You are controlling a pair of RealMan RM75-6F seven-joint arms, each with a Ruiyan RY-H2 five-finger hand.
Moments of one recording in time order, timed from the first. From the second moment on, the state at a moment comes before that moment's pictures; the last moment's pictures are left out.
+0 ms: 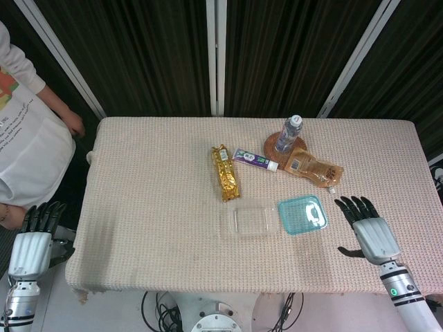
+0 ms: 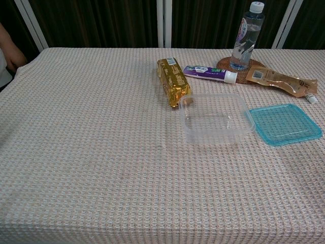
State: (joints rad) left arm -0.07 -1.26 -0.03 -1.59 1.54 1.56 0.20; right arm 0.28 -1.10 -0.01 -1.72 -1.46 1.22 -0.19
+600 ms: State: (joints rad) left arm -0.09 -1.25 -0.05 -1.62 1.49 1.51 0.23; right arm 0.58 -1.28 0.07 -1.56 -1.15 0.79 -0.41
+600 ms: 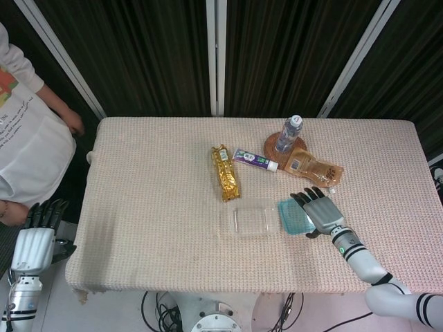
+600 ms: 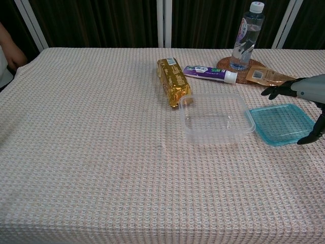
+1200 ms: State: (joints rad) left arm -0.09 -1.25 -0.05 -1.63 1.48 1.50 0.24; right arm 0.63 -1.32 0.05 -1.50 -1.11 0.77 -0.39
